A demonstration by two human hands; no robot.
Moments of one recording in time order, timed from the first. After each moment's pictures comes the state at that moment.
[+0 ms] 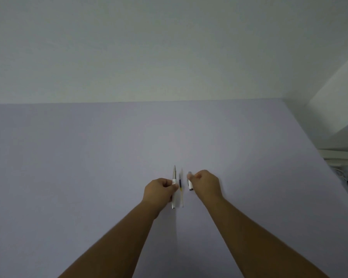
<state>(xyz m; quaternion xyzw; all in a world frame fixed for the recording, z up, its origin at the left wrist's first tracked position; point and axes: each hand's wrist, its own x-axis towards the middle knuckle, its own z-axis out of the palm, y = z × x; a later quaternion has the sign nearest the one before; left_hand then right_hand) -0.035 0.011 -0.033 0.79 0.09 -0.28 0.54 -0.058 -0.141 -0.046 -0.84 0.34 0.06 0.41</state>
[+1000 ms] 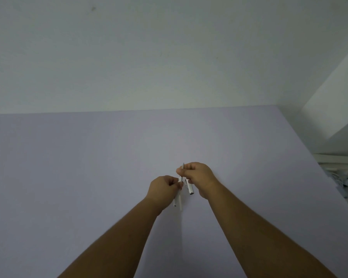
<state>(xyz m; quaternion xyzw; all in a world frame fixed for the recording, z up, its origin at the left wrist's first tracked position) -0.034 -0.002 0.010 0.84 -0.02 -0.27 0.47 -0.042 -0.142 -0.001 -0.69 0.24 0.08 0.67</state>
